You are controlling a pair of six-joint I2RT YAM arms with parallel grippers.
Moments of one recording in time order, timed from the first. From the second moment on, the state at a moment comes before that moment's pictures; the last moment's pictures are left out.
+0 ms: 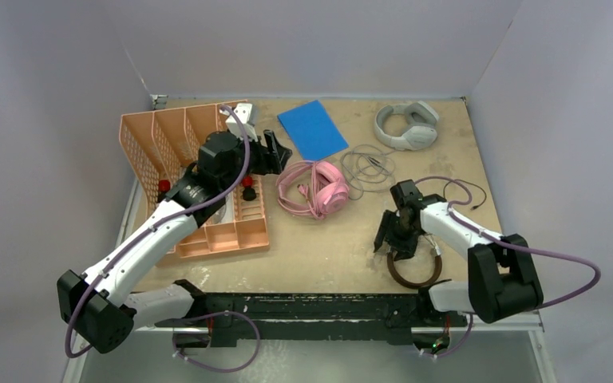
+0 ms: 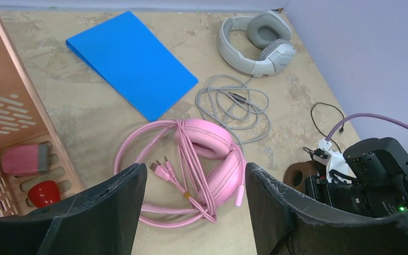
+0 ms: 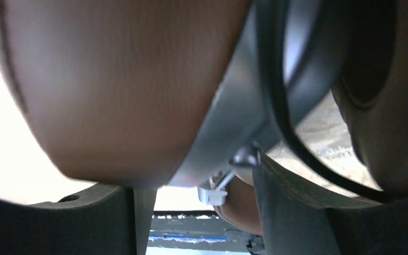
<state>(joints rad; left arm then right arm) -0.58 1.14 1.06 -0.16 -0.05 -0.41 0.28 1.33 0.67 -0.80 -0.07 0.68</state>
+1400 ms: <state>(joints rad) -1.29 1.56 1.09 0.04 -0.81 -0.67 0.27 0.89 0.78 -0.38 -0.14 1.70</state>
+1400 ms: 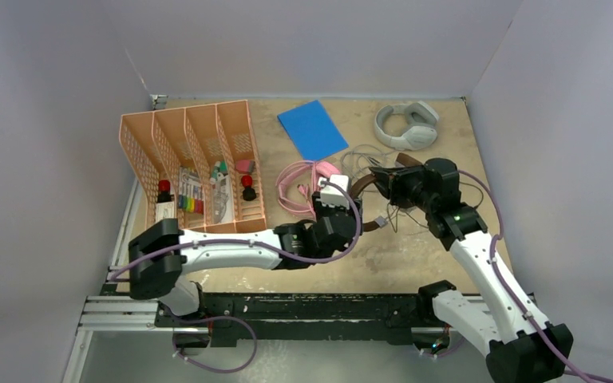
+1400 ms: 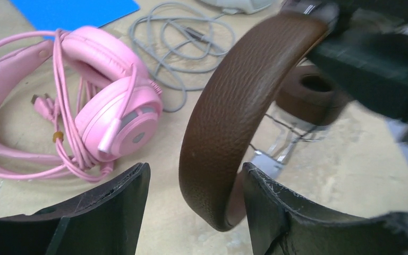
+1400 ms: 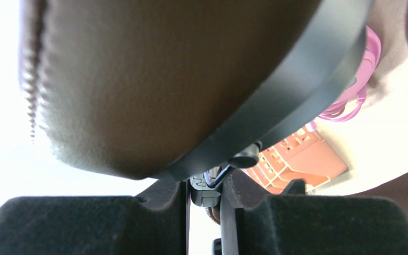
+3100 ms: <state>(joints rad) -0.91 1.41 1.64 -0.94 -0.77 -0.50 0.28 0.74 1.00 -0.50 -0.38 0.15</state>
